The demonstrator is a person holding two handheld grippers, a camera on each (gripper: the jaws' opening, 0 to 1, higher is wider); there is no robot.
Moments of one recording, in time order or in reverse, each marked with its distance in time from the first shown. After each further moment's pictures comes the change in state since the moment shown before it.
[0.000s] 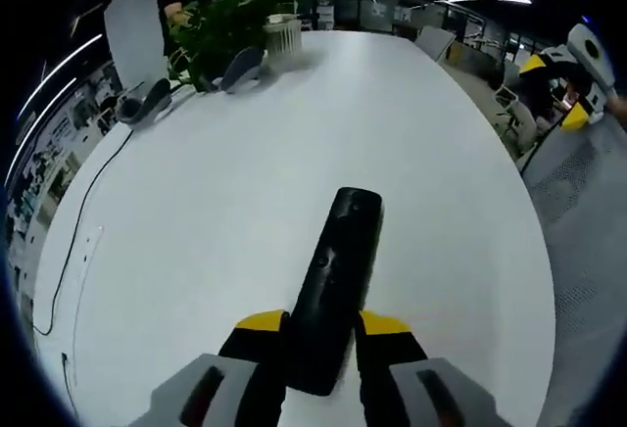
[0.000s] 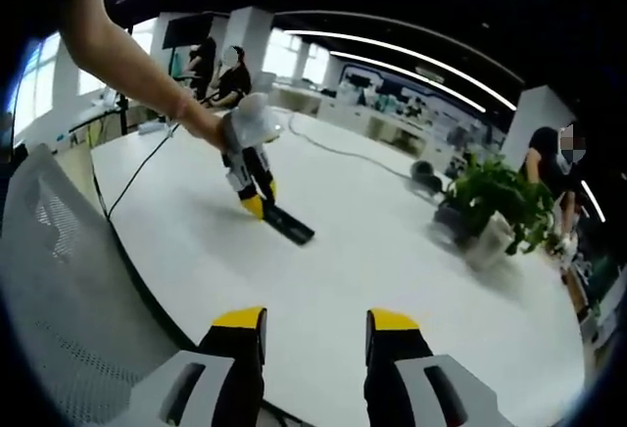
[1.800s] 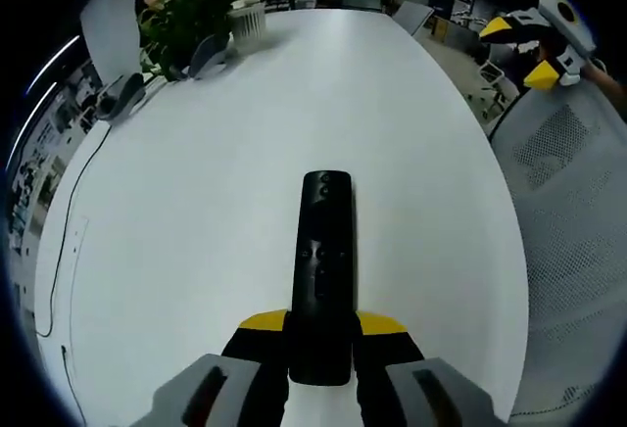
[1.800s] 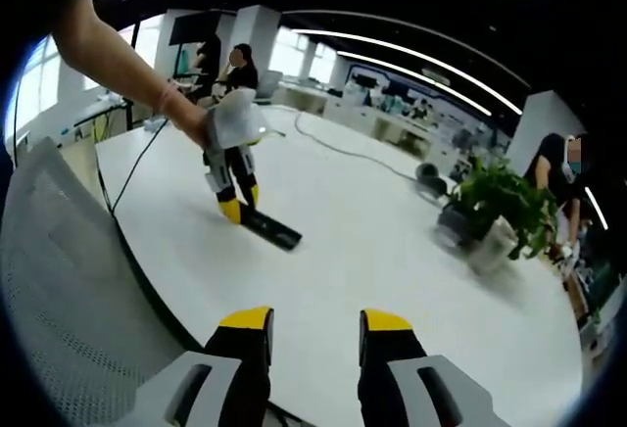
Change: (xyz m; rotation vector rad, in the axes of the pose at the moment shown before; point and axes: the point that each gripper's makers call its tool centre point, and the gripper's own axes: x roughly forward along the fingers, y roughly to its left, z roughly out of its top) left arm -0.015 -0.043 -0.024 0.030 0.103 -0.042; right arm 0.000 0.004 0.000 -0.025 0.005 0.016
